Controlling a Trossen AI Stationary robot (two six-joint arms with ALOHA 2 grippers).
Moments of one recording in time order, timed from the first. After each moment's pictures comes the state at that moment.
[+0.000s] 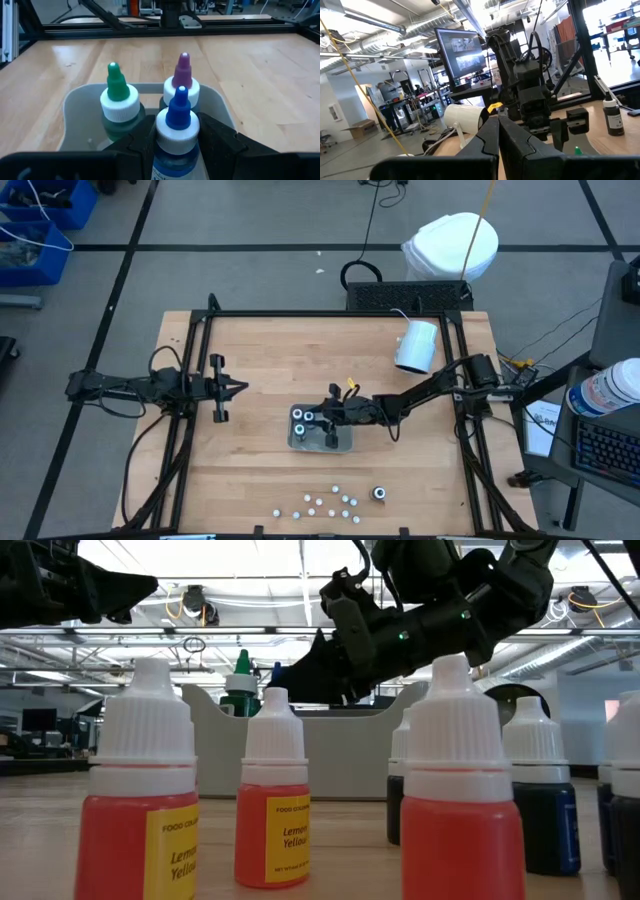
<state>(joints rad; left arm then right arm) -0.08 0.20 0.01 0.42 -0.11 0.33 0.15 1.93 0.88 0.74 0.19 0.09</state>
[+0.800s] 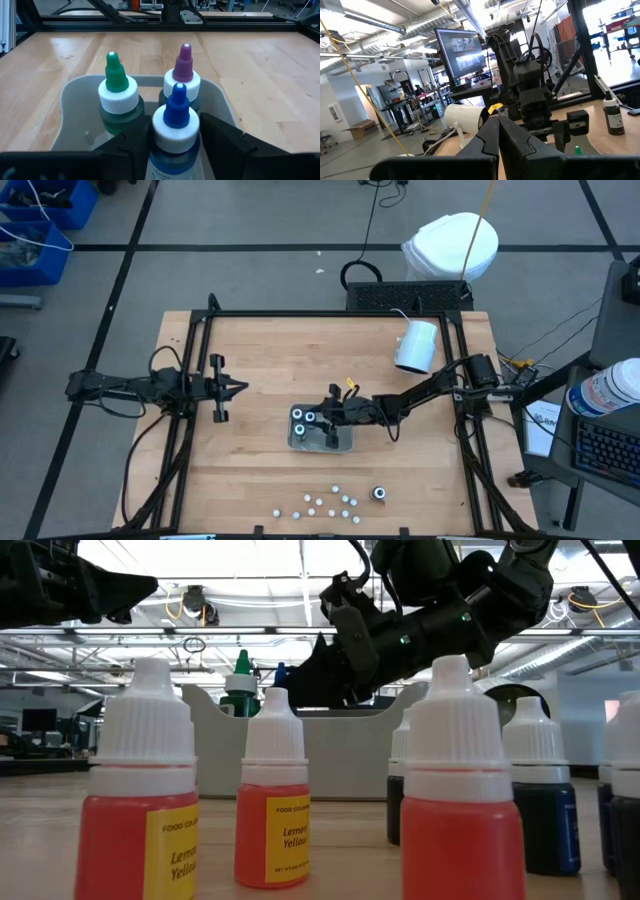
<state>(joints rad) -0.08 0.20 0.01 0.42 -0.11 0.34 0.15 1.94 0.87 0.73 0.19 0.07</state>
